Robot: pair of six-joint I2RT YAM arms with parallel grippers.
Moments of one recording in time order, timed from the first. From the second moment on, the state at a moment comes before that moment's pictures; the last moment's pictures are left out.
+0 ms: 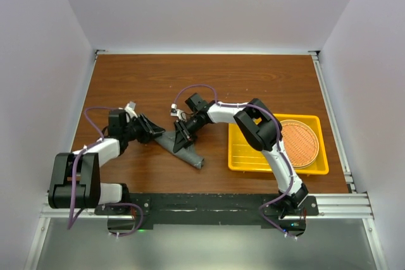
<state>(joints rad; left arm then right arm) 0.02 1.31 0.41 0.14 0.59 -0.78 0.77 2.34 1.57 -0.36 -1.00 0.38</state>
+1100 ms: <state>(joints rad) -0.08 1.55 0.18 0.88 0.55 -0.96 0.77 2.05 1.42 -0.62 -0.52 0.23</state>
